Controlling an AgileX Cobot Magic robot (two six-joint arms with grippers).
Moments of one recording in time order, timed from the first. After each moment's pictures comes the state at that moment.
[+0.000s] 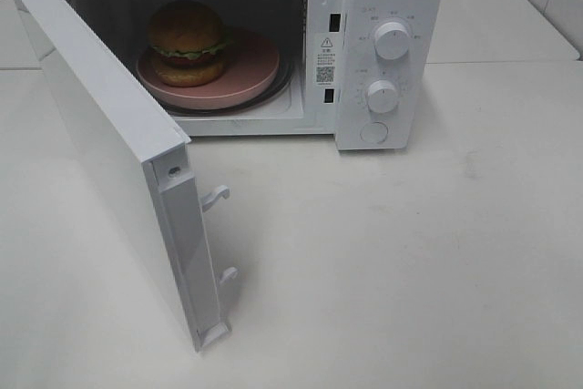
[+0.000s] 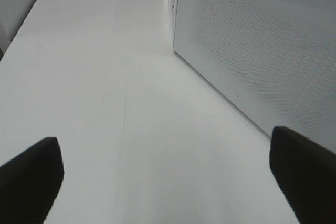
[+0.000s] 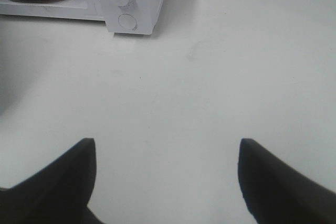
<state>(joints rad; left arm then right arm) 0.03 -0.01 -0.50 -0.11 1.04 0.02 0.13 0.00 -0.51 0.03 1.04 0.09</state>
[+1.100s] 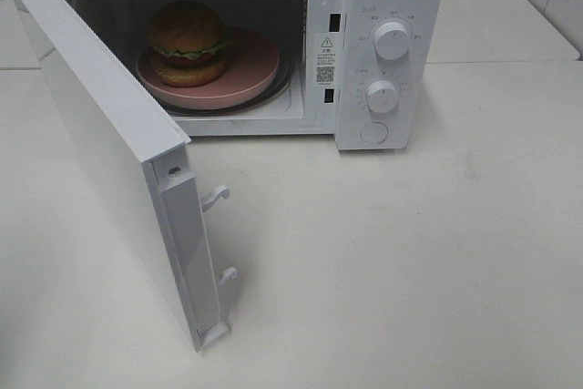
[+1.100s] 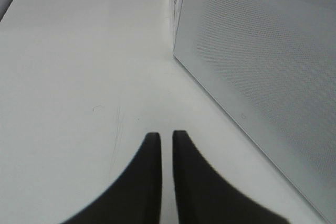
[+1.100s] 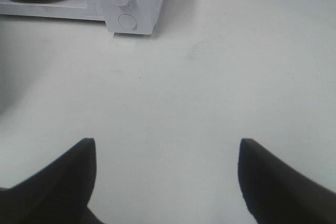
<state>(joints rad) 0.03 0.39 -0.47 -0.15 0.70 0.02 0.13 0.00 -0.51 0.03 1.04 0.09</state>
